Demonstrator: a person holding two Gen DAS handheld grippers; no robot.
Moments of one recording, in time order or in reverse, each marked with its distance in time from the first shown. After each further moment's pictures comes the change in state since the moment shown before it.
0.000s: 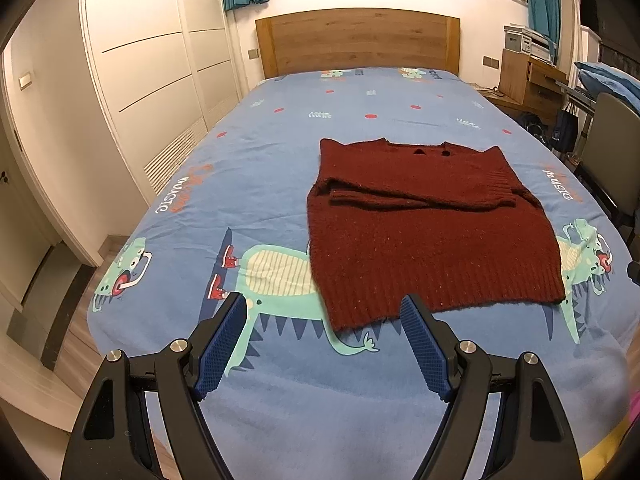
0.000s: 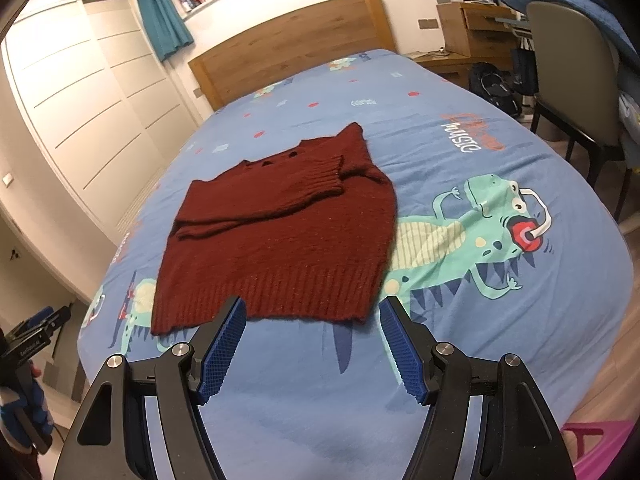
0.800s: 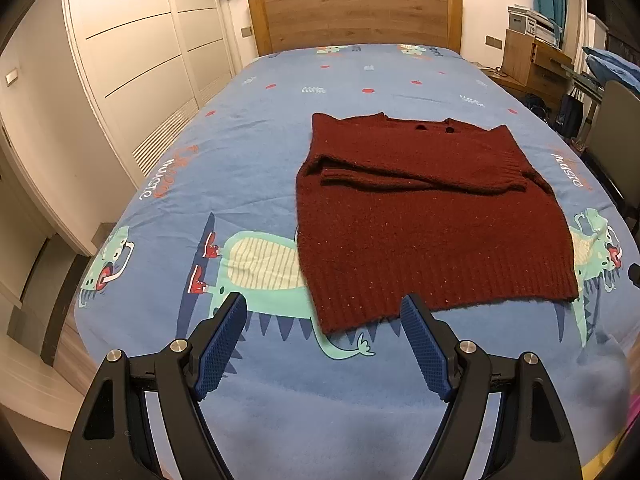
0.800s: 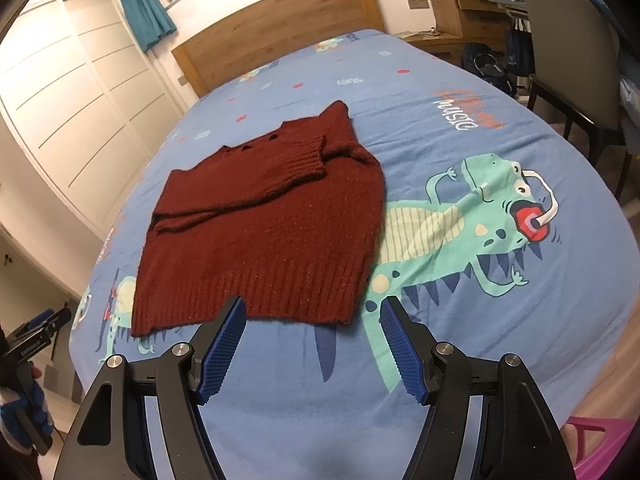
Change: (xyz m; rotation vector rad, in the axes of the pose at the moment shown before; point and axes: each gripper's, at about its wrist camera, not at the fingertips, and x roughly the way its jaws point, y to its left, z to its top) left arm 0.043 -0.007 0.007 0.008 0.086 -0.005; right arm 0.040 -0.019 0.006 0.025 0.068 -0.023
